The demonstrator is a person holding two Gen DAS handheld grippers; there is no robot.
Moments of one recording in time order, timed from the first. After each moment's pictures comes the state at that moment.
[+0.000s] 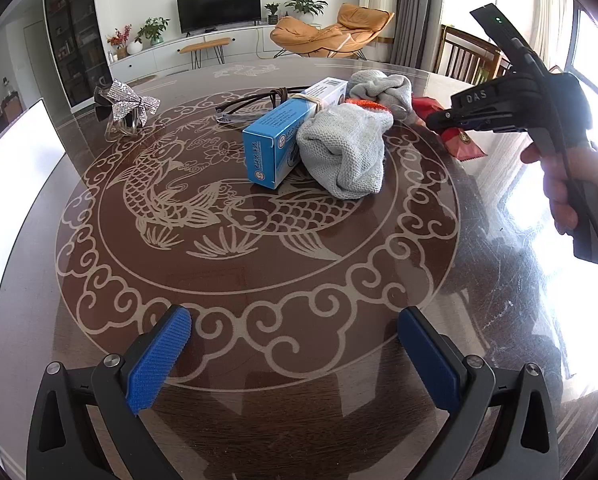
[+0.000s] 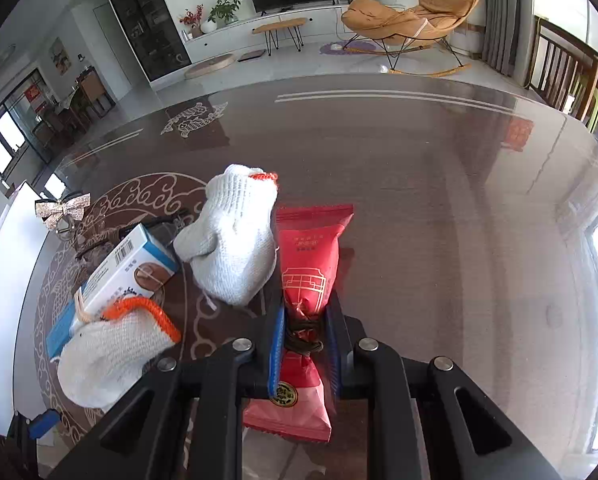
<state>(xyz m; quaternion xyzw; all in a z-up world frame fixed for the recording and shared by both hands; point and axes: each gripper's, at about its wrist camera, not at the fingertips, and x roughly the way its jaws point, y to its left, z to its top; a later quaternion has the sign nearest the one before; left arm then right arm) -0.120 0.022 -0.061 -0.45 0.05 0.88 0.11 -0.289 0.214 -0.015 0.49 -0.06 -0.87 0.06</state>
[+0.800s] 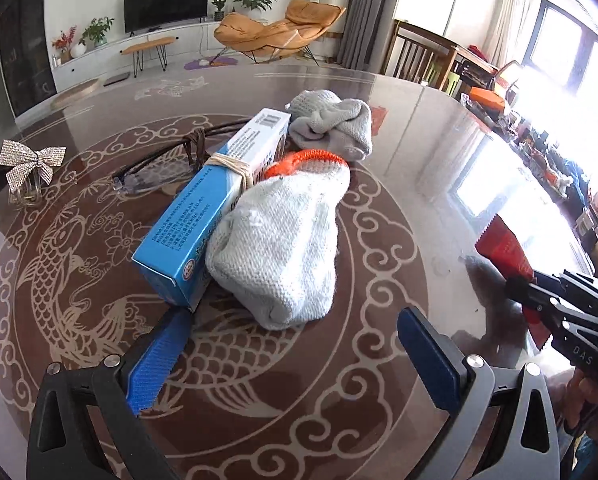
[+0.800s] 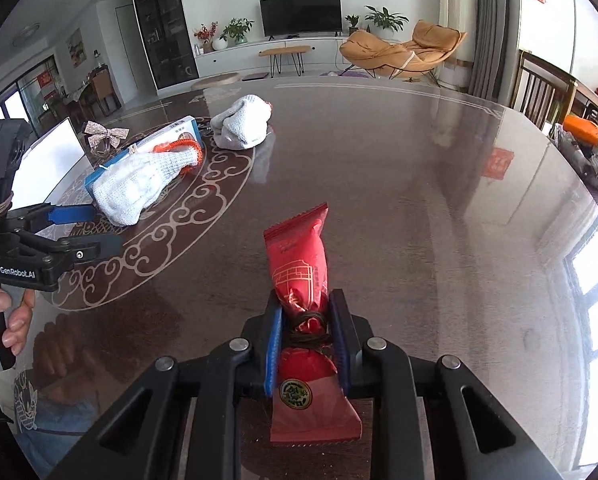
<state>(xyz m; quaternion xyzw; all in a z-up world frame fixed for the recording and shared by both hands) -0.201 0.066 -0.049 -0.45 0.03 0.86 0.22 -0.114 0.244 -0.027 0.43 -0.02 -0.90 0.05</state>
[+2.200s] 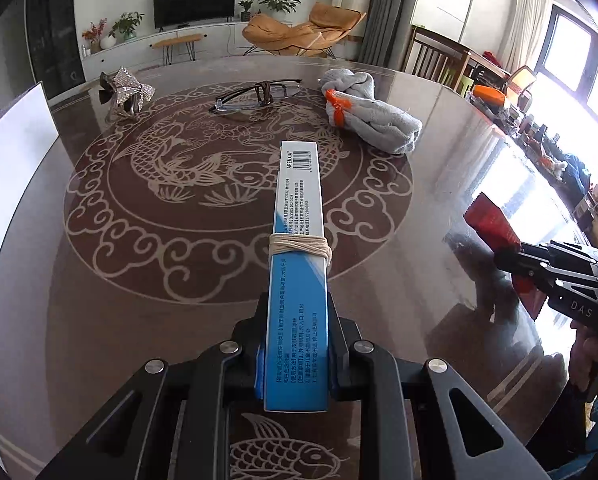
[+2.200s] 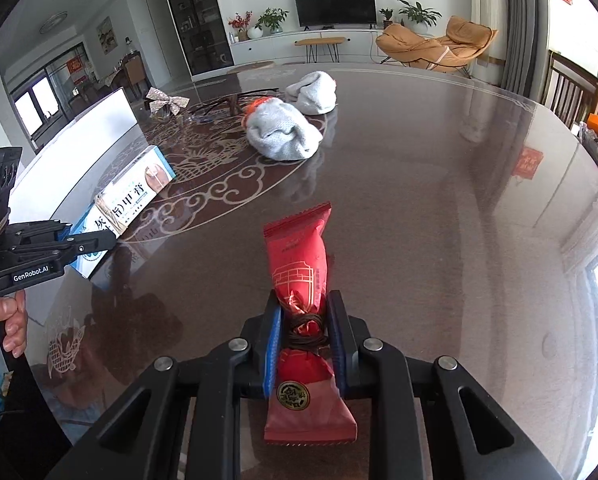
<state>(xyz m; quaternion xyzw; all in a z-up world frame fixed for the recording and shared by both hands) -0.065 -0.008 -0.048 -0.46 0.03 0.87 0.17 -0.048 0.198 -0.022 0.45 -0.02 -0.89 0.12</state>
